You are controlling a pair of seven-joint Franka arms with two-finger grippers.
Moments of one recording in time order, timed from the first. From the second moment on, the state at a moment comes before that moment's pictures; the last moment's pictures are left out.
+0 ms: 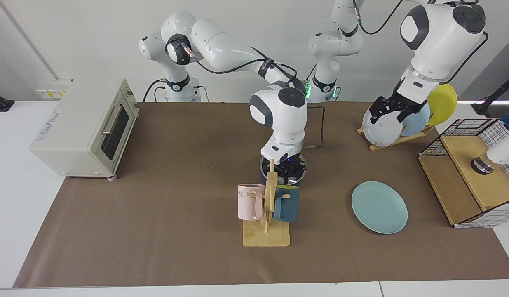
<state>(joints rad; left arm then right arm) 0.03 0.00 -0.03 -1.68 -0.04 1.63 -0.06 0.66 0.87 -0.06 -0.89 -0.02 1.93 0.66</state>
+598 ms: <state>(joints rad) 0.03 0.00 -0.03 -1.68 -0.04 1.63 -0.06 0.66 0.88 -0.06 -0.89 -0.02 1.92 0.66</state>
